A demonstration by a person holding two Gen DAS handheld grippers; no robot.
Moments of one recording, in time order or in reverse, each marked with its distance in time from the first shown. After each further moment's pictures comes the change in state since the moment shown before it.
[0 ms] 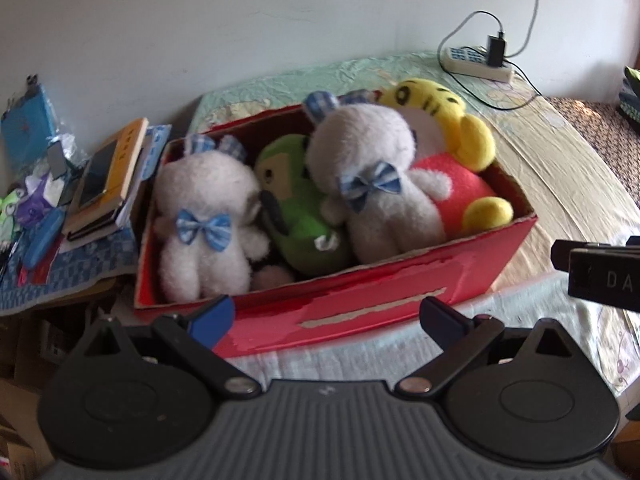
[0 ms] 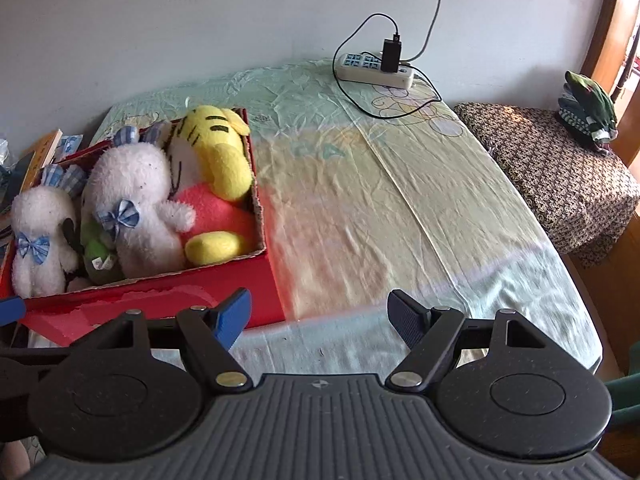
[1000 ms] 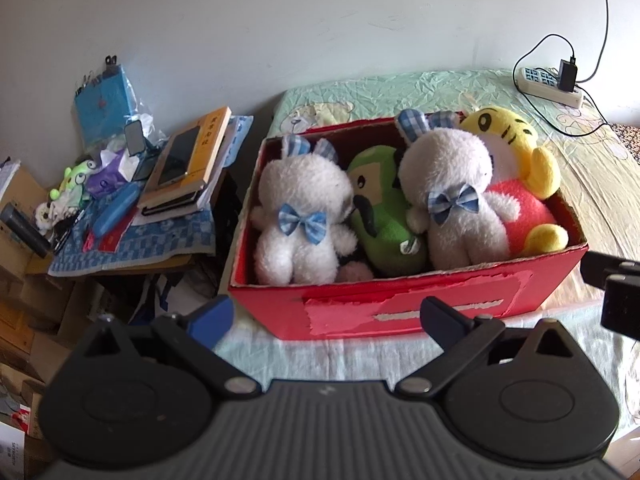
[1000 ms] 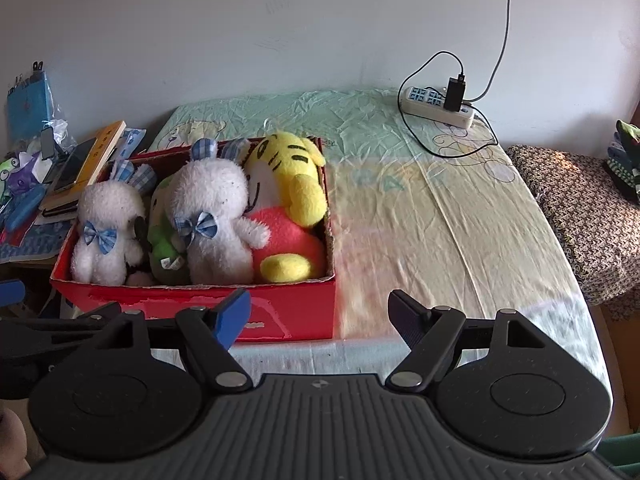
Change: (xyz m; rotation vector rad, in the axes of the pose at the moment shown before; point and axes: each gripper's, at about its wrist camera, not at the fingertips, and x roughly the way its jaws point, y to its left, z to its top) left arm -0.031 0.015 0.004 -0.095 0.002 0.198; right arm -0.026 0.012 0.011 -0.117 -0.057 0.132
